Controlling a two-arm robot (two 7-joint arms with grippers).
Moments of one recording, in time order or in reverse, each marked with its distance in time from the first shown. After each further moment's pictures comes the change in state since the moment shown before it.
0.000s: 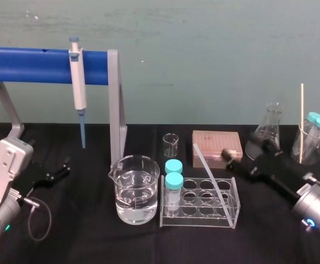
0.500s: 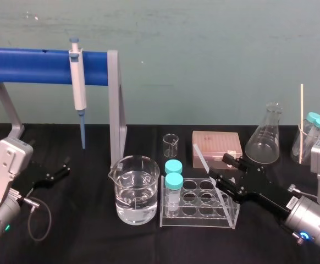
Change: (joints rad) left arm 0.000 0.000 0.000 0.000 0.000 0.000 0.000; right arm 0.031 0.019 -0.064 0.063 0.053 0.001 0.170
